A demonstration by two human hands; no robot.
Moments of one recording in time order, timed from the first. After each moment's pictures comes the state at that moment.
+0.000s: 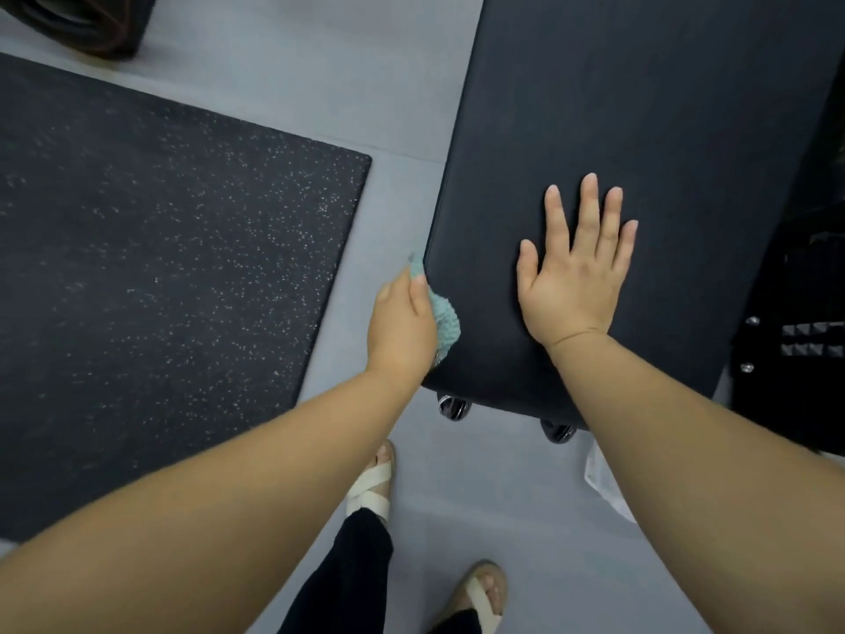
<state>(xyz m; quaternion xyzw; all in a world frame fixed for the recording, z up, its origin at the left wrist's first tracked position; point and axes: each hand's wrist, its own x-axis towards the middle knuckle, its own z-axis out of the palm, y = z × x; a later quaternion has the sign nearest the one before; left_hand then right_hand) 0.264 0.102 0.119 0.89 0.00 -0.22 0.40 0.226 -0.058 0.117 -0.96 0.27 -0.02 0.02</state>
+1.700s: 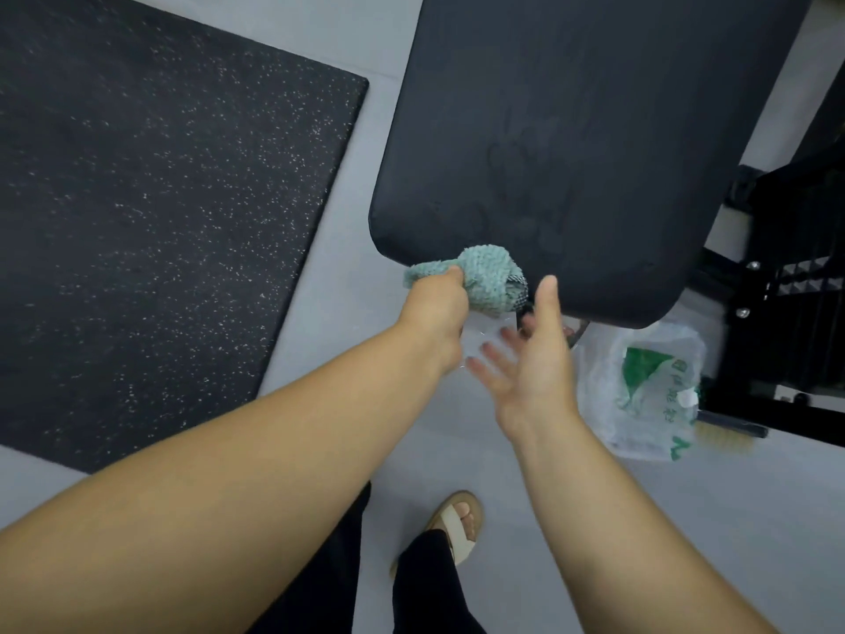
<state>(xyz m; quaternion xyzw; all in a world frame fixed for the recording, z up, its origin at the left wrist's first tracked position) 0.143 0.073 0.146 0.60 0.36 -0.42 0.58 0.071 0.028 0.153 -0.34 0.61 -0.01 0.72</state>
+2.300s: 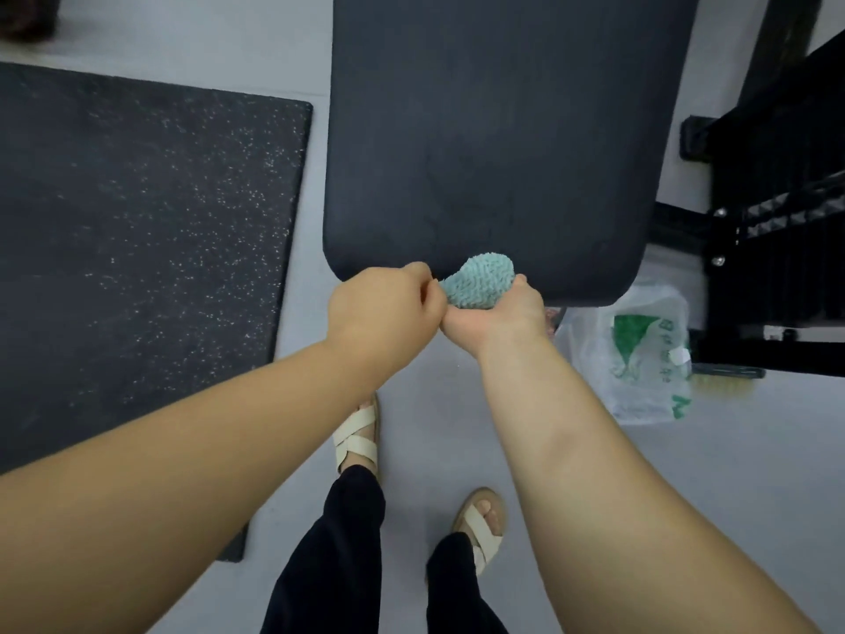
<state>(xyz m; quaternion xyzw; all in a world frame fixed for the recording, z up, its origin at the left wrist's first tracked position) 0.162 0.101 0.161 0.93 -0.28 -0.21 0.09 0.121 0.003 0.160 0.07 0.61 -0.10 0.78</state>
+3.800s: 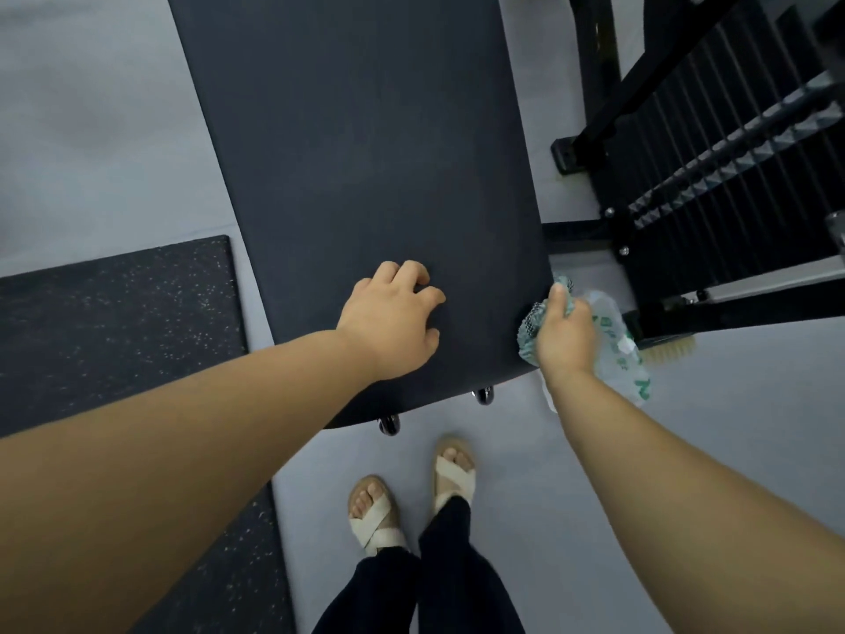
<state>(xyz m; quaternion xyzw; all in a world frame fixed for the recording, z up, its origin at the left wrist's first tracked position) 0.253 0.000 0.188 0.76 -0.60 -0.25 -0.04 0.081 -0.107 0.120 -0.56 0.73 -0.10 0.37</state>
